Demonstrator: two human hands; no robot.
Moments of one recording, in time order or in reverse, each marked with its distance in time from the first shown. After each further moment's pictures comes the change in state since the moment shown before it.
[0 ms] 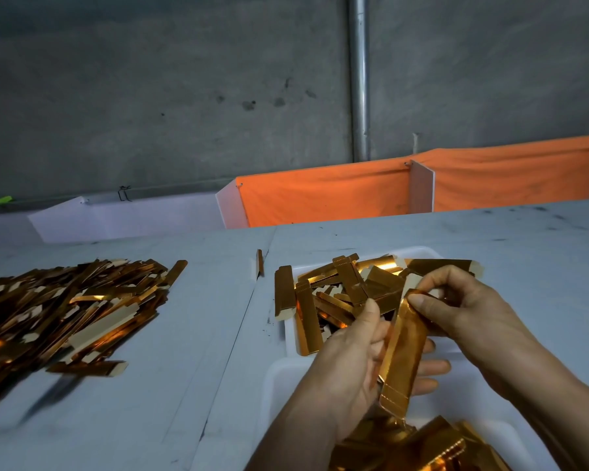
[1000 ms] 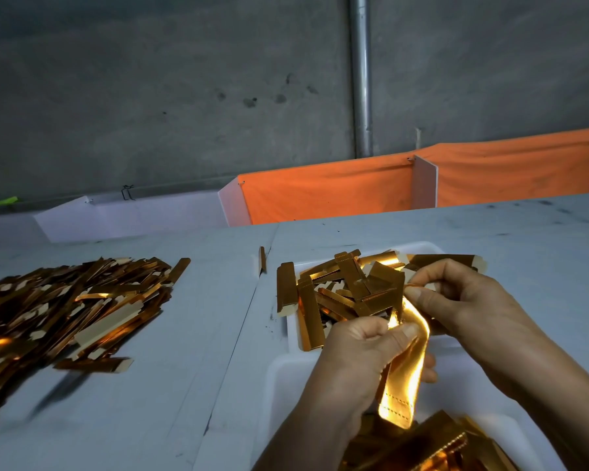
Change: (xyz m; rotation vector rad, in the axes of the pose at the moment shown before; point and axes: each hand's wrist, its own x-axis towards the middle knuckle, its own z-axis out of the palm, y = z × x) left_hand -0.007 -0.003 0.008 0.291 0.180 0.114; right_hand -0.006 -0.010 0.001 0.034 -0.065 -0.049
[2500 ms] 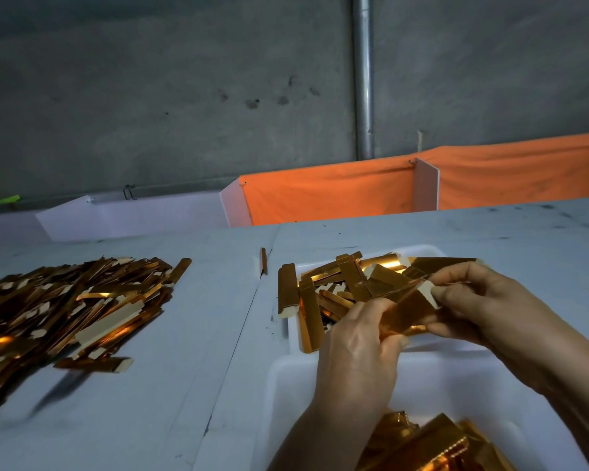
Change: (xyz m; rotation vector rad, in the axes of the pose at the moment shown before) left_hand 0.009 -0.005 0.001 0.965 0.344 0.371; right_hand 0.007 0.002 -0.021 0.222 -0.024 0.206
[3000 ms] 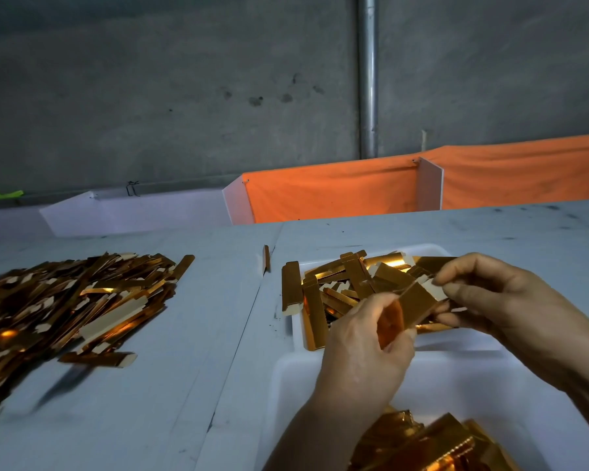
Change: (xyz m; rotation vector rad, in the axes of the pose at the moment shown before) left_hand -0.003 0.001 -0.009 -0.211 -0.109 -0.081; right_hand 0.002 -0.002 -0.009 -0.064 -0.113 -0.144
